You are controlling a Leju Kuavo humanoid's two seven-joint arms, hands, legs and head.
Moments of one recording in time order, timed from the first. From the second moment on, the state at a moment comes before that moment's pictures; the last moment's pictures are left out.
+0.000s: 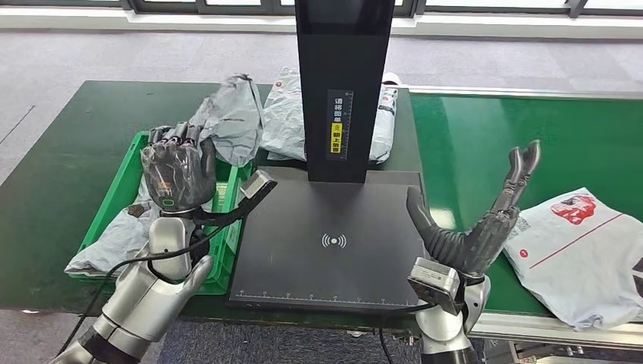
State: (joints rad) left arm -0.46 0.10 -0.53 -1.31 -1.50 0.70 0.50; right arm -0.10 0.30 0.12 -1.56 0.54 -0.70 -0.70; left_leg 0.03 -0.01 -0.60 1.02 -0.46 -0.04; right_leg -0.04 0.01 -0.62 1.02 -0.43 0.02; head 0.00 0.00
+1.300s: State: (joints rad) left arm -0.39 -0.32 0.51 -1.30 -0.98 0.70 -0.70; right arm -0.15 0.30 -0.10 -1.42 0.54 -0.70 -0.70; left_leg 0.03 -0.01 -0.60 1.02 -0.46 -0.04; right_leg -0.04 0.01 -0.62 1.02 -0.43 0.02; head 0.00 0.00
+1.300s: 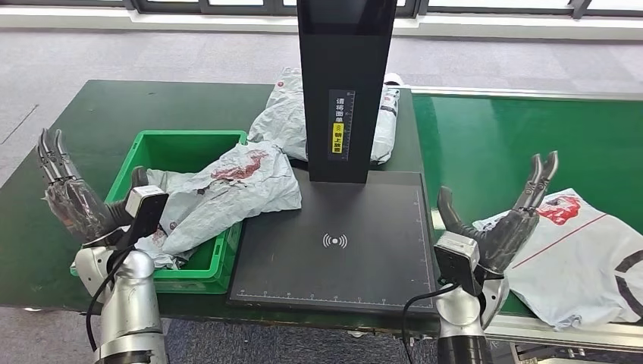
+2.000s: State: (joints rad) left arm -0.19 -0.30 0.02 -1.54 0.03 0.14 -0.70; right arm -0.41 0.23 -0.84 -1.01 1.28 -0.70 -0.66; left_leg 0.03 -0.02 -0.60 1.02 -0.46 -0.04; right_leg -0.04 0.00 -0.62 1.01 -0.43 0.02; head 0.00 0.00
